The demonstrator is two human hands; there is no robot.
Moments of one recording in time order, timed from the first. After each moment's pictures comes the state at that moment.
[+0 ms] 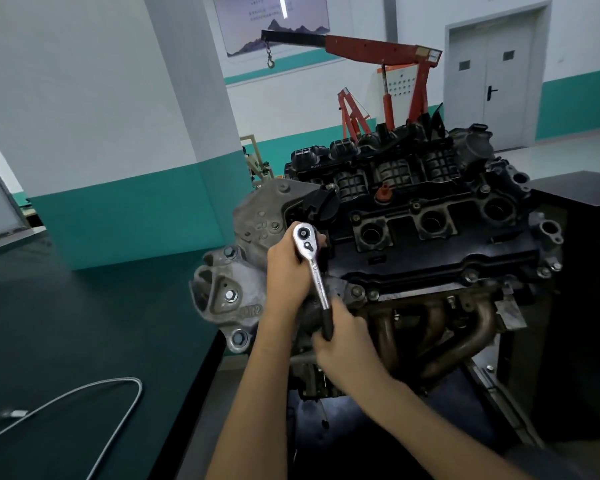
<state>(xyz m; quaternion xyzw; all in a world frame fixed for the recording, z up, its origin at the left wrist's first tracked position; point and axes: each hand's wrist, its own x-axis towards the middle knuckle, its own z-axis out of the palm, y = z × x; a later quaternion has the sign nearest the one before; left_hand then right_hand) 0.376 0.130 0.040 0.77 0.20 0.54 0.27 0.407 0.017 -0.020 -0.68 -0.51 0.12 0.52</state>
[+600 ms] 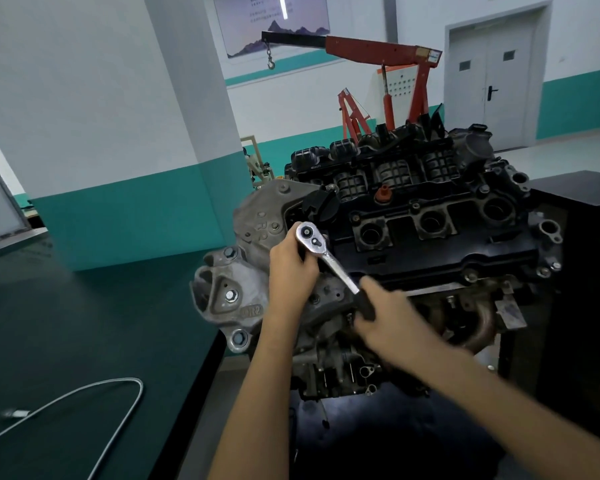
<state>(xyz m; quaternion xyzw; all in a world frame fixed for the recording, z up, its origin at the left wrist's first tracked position) 0.378 0.129 0.040 0.78 0.20 0.55 0.21 0.465 -0.010 0.001 -0.72 -0.56 0.01 0.40</state>
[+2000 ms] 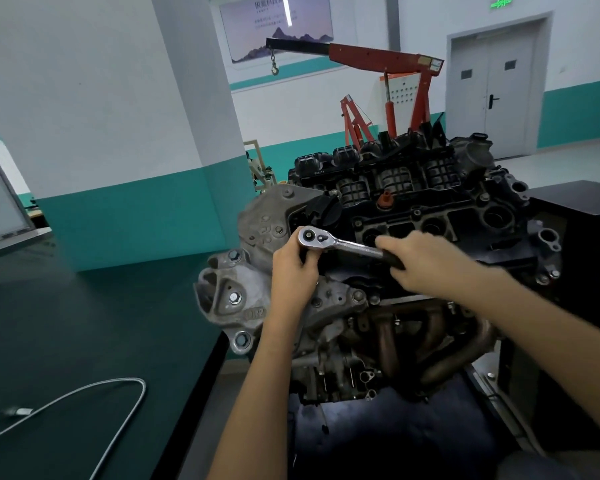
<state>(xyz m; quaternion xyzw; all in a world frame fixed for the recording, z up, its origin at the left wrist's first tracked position) 0.374 0.127 0.042 0.78 0.20 0.54 0.25 0.533 -0.009 0.066 -0.75 -0.62 -0.19 0.15</state>
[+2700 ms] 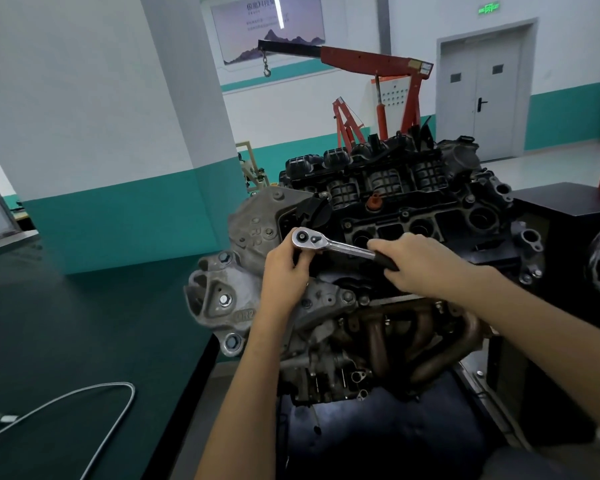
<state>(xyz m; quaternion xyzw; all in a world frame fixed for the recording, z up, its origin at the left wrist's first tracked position) 0.375 0.132 0.042 0.81 0.19 0.50 0.24 0.535 -0.014 0.069 -0.75 -0.63 -0.16 0.14</state>
